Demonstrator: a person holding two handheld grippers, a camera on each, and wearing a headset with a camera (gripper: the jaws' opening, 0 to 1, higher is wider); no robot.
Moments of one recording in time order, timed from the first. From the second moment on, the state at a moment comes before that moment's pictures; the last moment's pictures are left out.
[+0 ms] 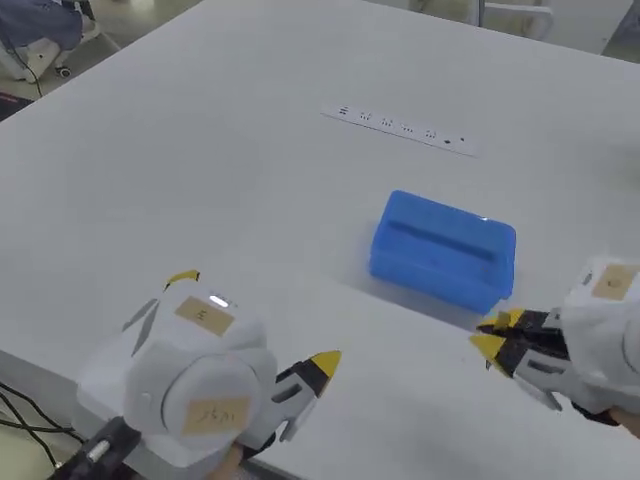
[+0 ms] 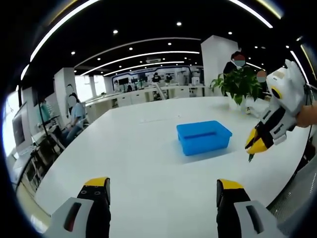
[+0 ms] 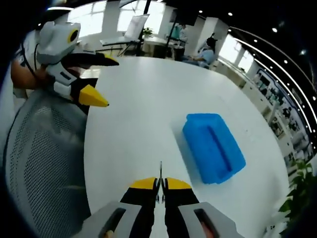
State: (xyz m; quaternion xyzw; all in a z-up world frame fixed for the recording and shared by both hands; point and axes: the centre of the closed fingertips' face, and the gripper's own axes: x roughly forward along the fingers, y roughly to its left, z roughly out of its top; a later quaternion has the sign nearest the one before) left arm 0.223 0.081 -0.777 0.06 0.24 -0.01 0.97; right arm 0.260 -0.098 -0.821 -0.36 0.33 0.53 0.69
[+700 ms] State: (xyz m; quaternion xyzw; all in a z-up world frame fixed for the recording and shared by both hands) left arm 0.222 0.085 -0.779 0.05 0.24 -0.01 0.97; right arm 0.240 -0.047 -0.874 -0.47 0.30 0.63 0.55
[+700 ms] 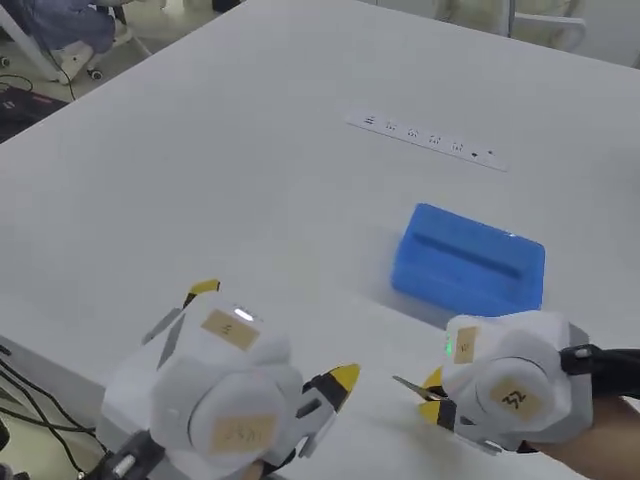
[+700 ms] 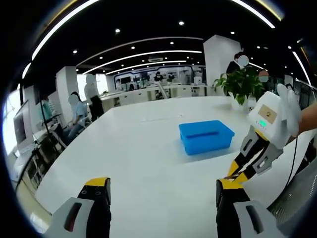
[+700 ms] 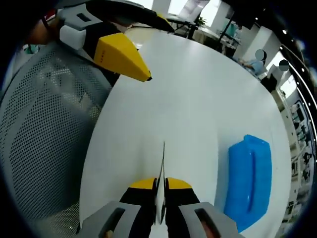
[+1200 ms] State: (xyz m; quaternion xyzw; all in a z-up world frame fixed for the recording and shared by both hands) left arm 0.222 0.085 -0.779 0.05 0.24 -0.01 0.97; right arm 0.238 -0.046 -0.883 -0.48 0.30 0.65 0.51
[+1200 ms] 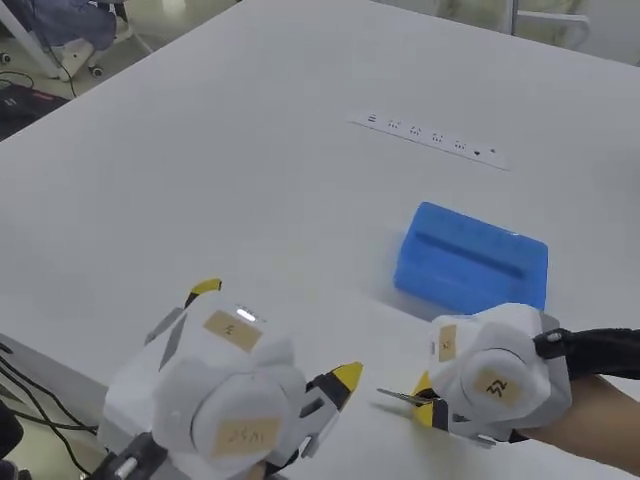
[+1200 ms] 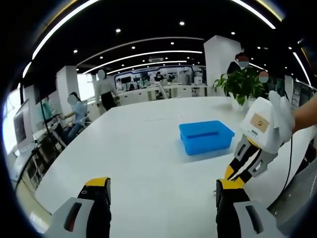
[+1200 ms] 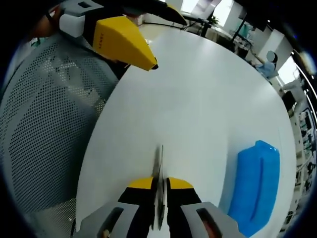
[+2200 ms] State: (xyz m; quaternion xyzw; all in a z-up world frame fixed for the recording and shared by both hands) left arm 0.217 0.064 -0.759 0.07 0.24 -0.07 0.97; right arm 0.241 -0.140 -0.754 -0.06 0.28 0.39 0.87
